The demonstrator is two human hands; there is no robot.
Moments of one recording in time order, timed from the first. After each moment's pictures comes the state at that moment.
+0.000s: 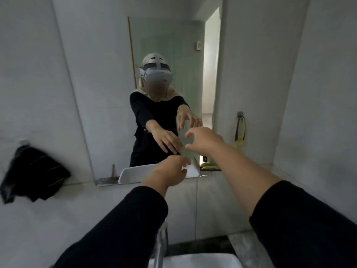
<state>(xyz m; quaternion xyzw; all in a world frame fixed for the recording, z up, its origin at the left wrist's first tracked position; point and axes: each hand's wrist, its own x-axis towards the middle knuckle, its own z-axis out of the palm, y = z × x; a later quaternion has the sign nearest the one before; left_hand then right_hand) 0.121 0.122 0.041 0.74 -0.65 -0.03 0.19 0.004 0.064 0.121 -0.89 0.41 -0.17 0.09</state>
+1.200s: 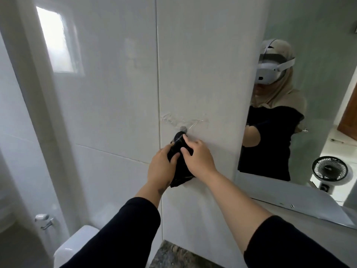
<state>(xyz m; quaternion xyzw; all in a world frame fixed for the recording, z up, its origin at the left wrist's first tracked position) 0.427 0.353 0.005 0.82 -0.27 0.11 0.49 0.373 0.249 0.031 -0.89 0.12 -0.29 0.32</state>
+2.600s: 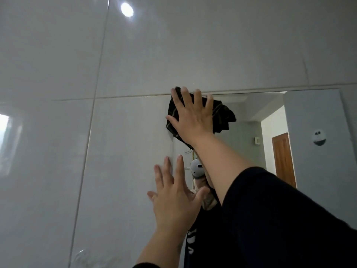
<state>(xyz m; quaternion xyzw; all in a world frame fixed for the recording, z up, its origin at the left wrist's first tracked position) 0.324 0.190 0.224 0.75 -0.40 0.32 0.42 0.287 0.134 0.399 -0.70 0.21 -0.59 -0.35</state>
